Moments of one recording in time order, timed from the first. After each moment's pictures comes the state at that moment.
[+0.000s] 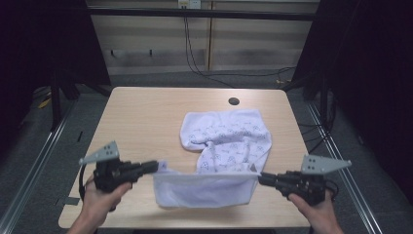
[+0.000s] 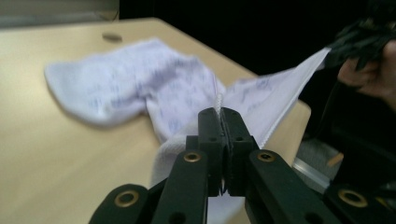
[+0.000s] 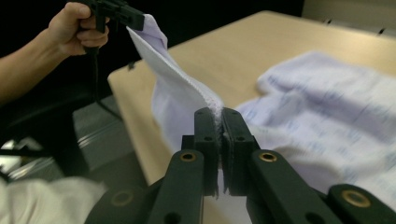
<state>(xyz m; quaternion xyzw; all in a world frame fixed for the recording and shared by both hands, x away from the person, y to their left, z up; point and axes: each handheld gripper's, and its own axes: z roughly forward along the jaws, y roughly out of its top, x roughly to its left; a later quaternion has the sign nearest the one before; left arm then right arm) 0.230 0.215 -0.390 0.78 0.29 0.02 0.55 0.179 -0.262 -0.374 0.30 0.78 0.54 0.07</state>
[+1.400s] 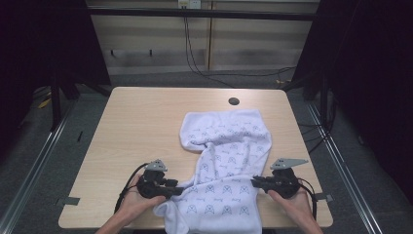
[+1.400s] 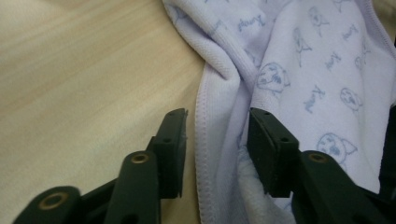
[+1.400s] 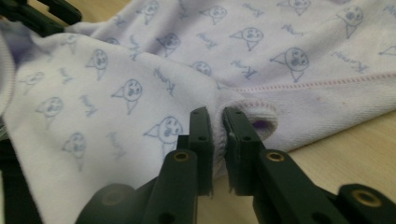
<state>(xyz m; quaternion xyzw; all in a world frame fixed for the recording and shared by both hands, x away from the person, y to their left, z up) 0.279 0.151 -0.497 0.86 0.32 -0.05 0.40 0.228 -0.257 -0.467 0.44 0.81 0.39 0.07</state>
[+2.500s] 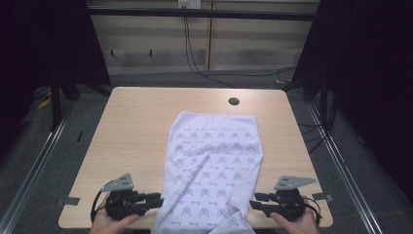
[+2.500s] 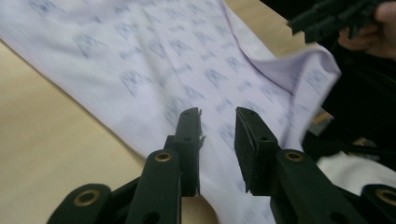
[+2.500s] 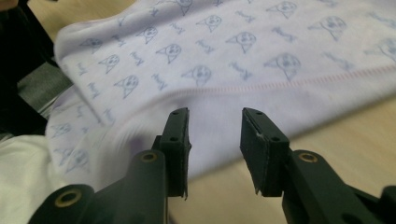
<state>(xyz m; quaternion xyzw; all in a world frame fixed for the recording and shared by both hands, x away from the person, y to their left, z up) 0.238 0.207 -0.465 0.81 0.32 -0.04 0.49 0.182 -0.240 -0.455 0.41 0.81 0.41 0.04</state>
